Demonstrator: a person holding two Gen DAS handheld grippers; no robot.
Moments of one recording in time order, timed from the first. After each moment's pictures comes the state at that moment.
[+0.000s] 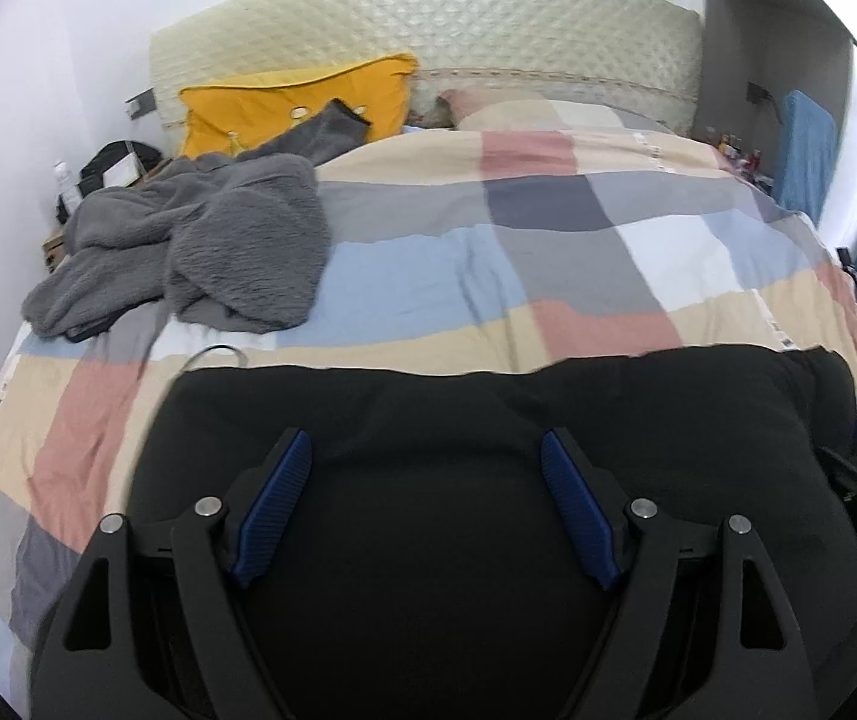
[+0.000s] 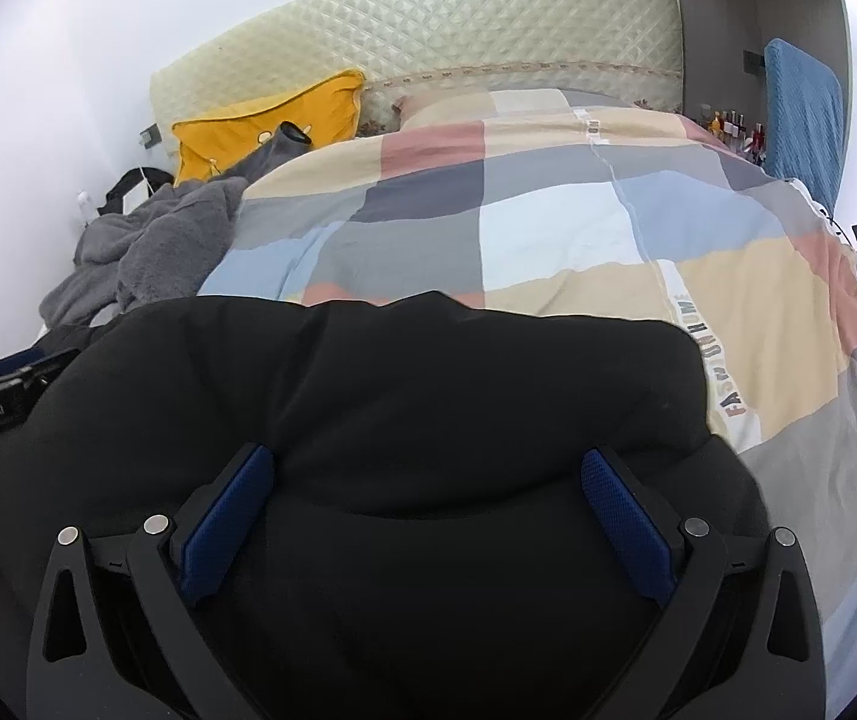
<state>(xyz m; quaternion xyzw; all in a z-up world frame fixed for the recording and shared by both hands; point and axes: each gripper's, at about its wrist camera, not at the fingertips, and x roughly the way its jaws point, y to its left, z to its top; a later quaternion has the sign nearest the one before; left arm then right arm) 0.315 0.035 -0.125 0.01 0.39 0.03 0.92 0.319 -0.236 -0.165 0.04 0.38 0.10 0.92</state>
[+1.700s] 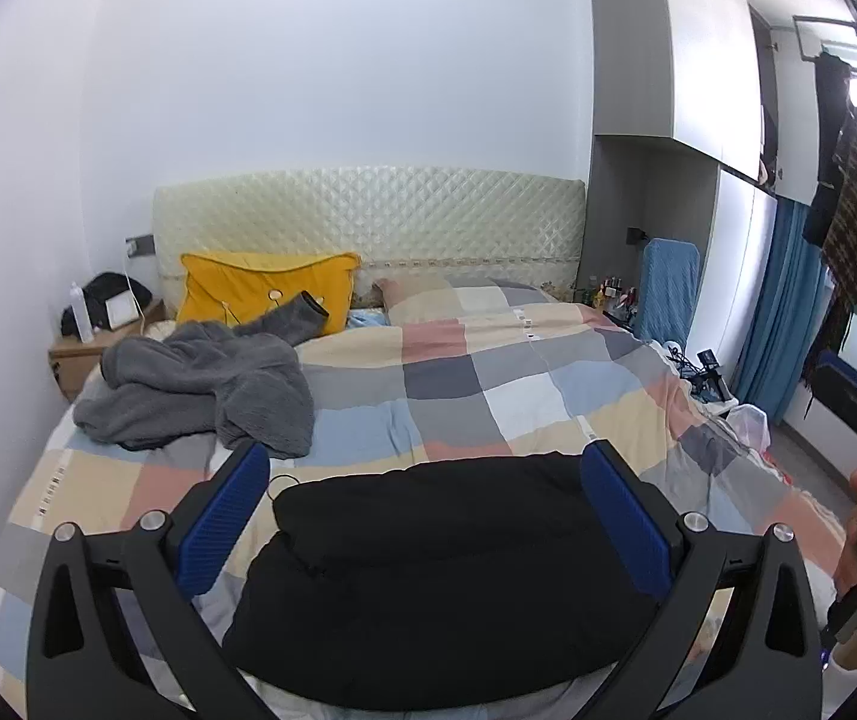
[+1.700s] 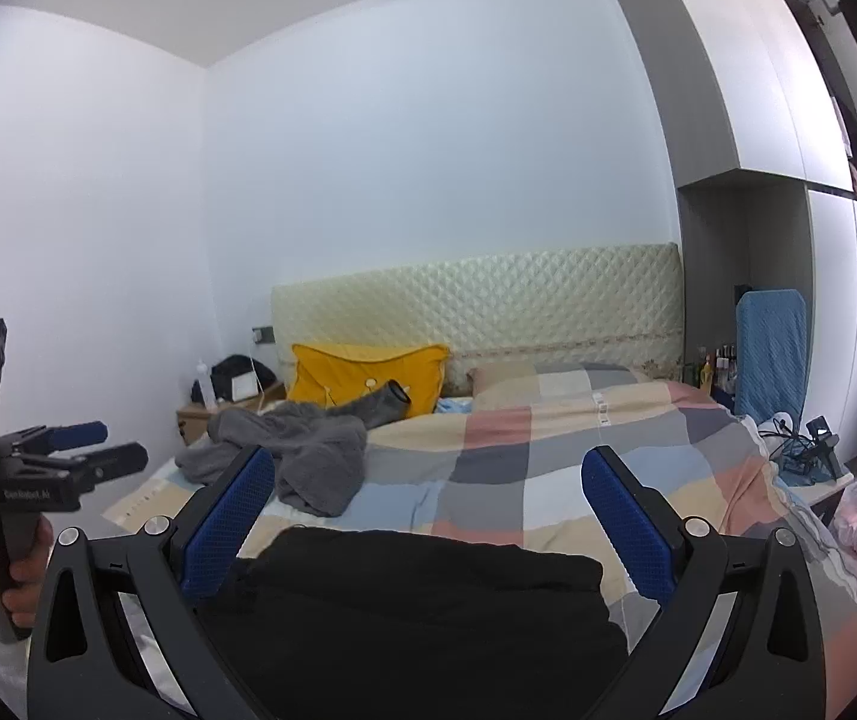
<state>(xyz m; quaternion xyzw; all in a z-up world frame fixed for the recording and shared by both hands) 0.069 0.043 0.115 0.00 0.22 -0.07 0.97 0.048 -0.241 0.104 0.05 0.09 0.15 0.98</state>
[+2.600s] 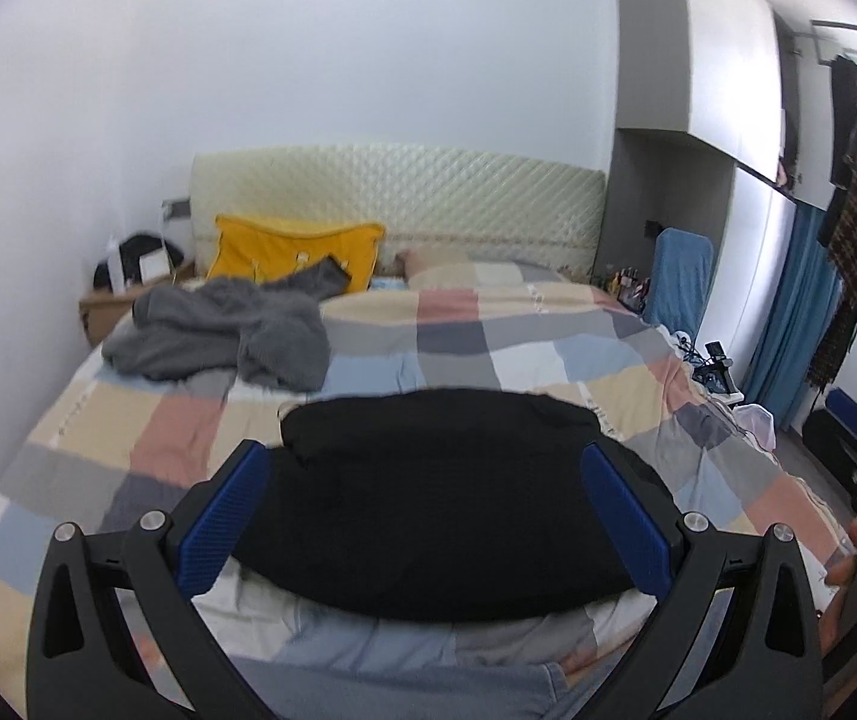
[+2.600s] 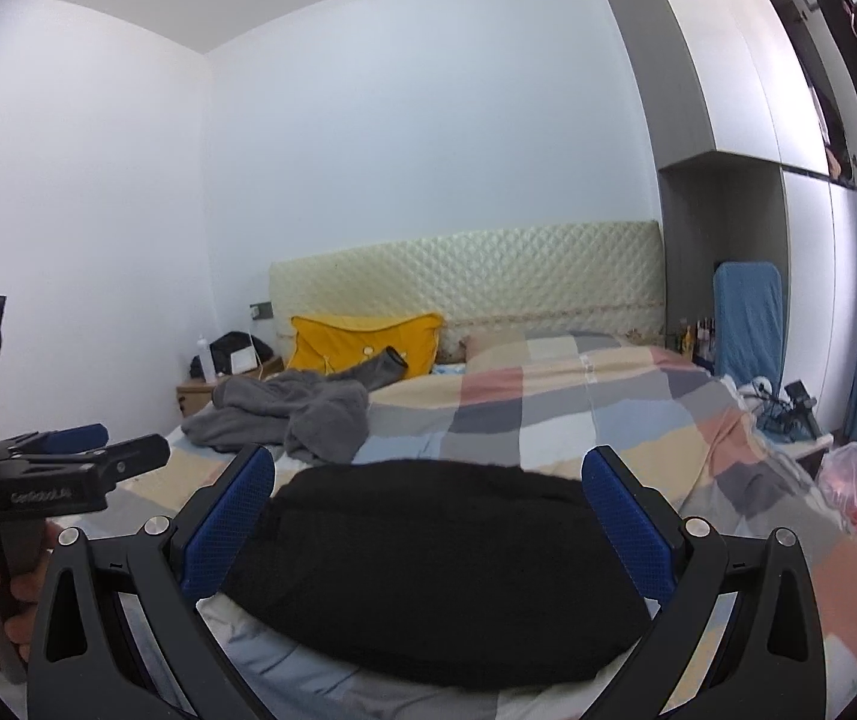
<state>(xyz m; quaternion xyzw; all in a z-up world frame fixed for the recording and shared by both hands) -0.013 0.024 0.068 -0.03 0.24 -0.03 0.97 -0.037 -0.225 0.046 0.04 0.13 0.14 0.98</state>
